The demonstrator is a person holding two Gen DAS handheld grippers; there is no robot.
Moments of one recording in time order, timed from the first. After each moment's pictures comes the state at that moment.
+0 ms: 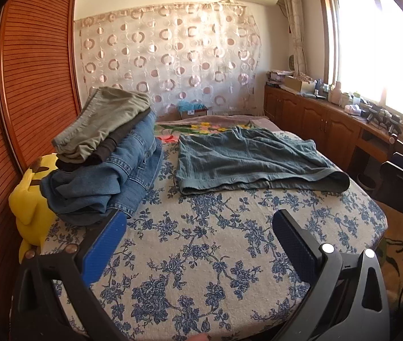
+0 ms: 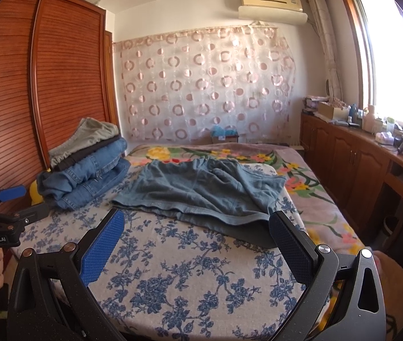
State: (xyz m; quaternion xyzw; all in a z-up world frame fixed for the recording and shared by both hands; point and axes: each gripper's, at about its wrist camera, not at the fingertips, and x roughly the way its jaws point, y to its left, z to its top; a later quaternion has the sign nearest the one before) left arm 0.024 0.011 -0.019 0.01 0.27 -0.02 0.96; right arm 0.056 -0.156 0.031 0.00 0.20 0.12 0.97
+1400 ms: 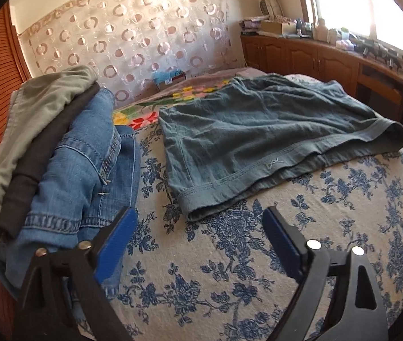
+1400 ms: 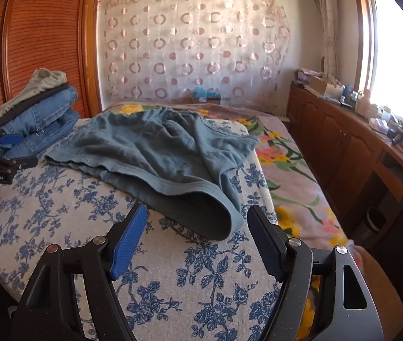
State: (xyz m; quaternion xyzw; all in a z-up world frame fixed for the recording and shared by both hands) left arm 0.174 0.020 -0.079 0.14 0.36 -0.07 0.92; right arm 0.146 -0.215 -0.034 -0.06 0.30 0.09 0.95
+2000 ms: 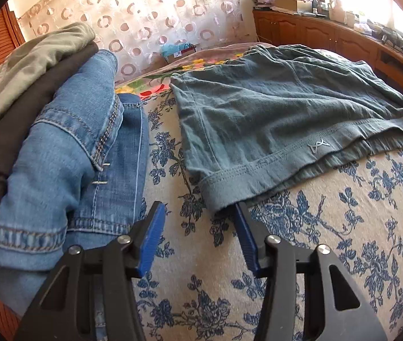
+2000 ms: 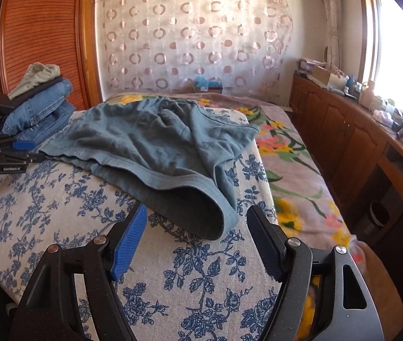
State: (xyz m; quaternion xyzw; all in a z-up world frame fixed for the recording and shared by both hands) left arm 0.204 0.036 -0.105 0.14 0.41 -0.03 0.90; right arm 0.159 -0.224 -0.038 -0.06 0.32 0.09 0.94
